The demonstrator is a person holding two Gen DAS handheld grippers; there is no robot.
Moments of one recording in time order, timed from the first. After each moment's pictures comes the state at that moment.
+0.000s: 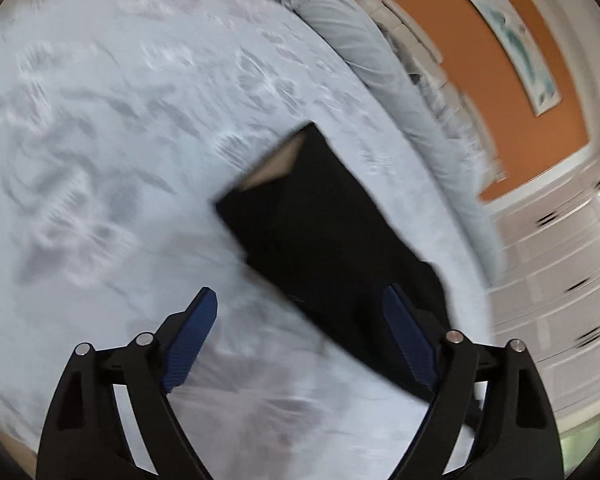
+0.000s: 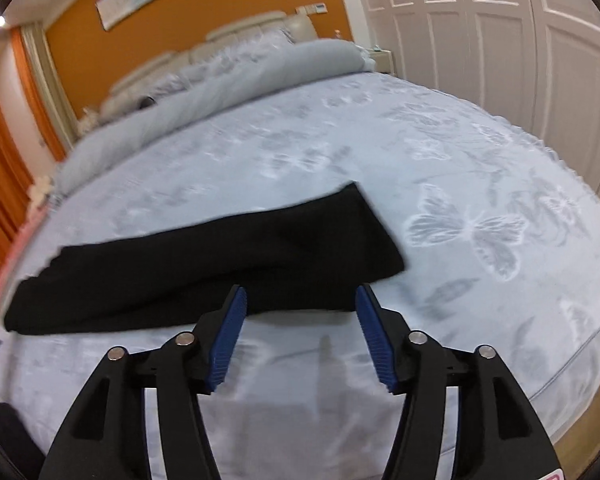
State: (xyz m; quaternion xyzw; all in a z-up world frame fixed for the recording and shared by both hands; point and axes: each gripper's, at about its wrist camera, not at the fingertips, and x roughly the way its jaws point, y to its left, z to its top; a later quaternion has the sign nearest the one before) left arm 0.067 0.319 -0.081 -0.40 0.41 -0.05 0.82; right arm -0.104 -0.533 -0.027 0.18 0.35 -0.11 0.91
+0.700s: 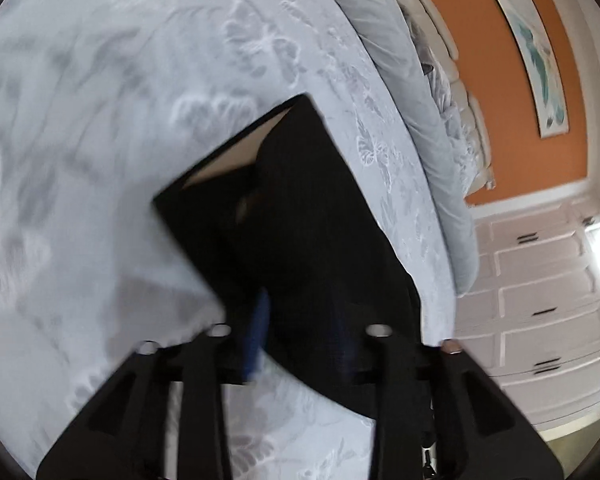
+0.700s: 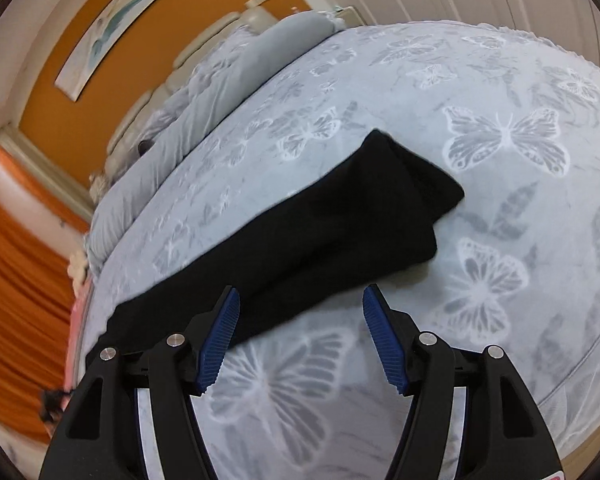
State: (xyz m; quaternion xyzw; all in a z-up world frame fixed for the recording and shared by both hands) left arm 0.133 0.314 -0.104 -0.46 0.45 -0.07 0.76; right arm -0.100 -0.531 -0.048 0.35 0.35 -0.11 0.86
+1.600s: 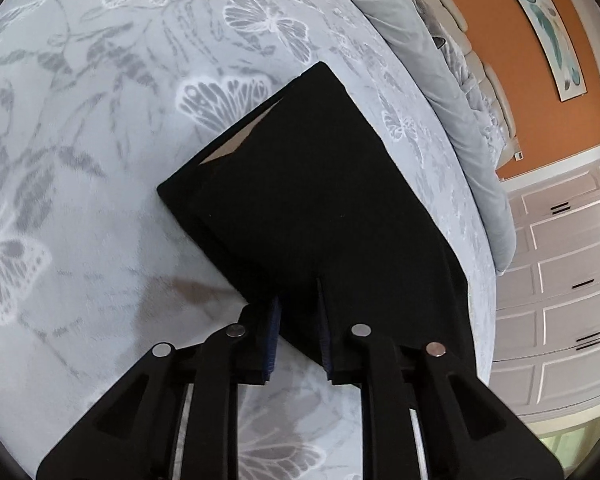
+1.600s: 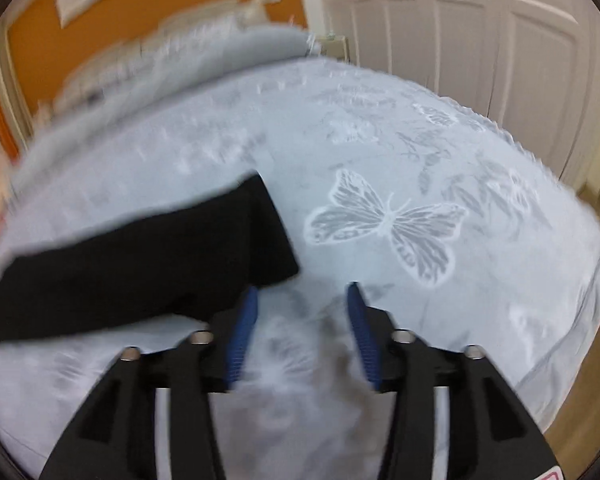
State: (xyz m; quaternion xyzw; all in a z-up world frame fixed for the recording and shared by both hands) left arm 0.150 0.306 -0.123 -0.38 0.49 -0.04 0.78; right arm -0.127 -0.597 -0.049 0.18 0.37 -0.19 0.89
